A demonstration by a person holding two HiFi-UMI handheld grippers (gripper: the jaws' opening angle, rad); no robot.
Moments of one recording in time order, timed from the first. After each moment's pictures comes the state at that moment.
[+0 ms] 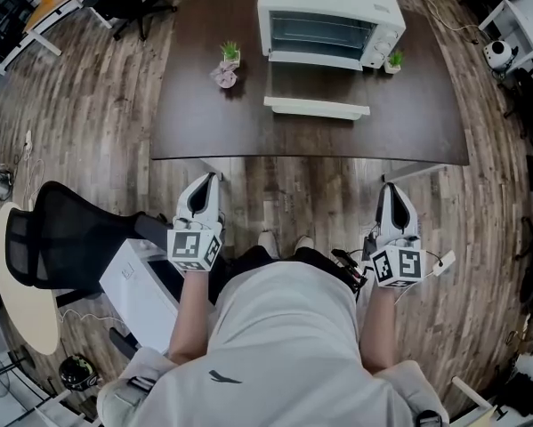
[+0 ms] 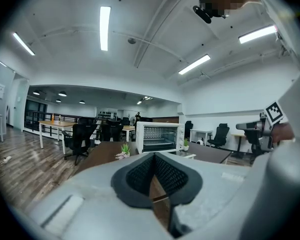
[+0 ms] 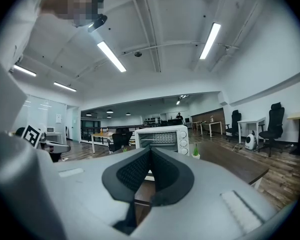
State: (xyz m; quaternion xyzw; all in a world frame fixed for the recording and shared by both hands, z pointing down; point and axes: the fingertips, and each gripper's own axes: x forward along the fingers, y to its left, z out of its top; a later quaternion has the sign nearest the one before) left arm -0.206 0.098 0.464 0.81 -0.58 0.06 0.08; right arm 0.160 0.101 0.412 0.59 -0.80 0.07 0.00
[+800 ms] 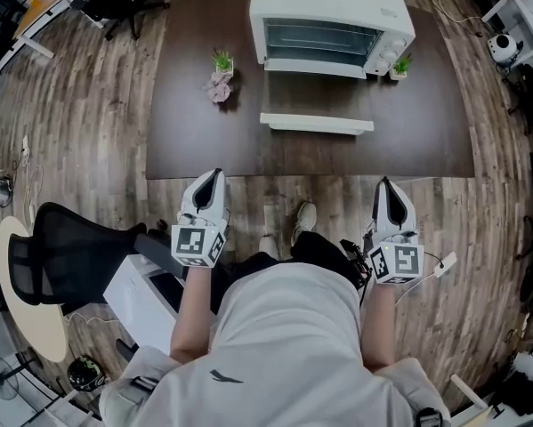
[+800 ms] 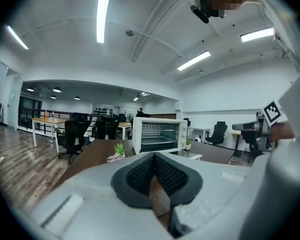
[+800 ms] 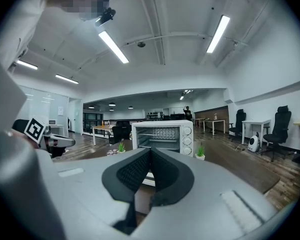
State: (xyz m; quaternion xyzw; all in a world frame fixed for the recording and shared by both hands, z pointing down) left arm -0.190 0.011 0.483 0.82 -0.56 0.07 0.09; right arm 0.150 0.018 0.434 0.58 -0.81 0.07 0.05
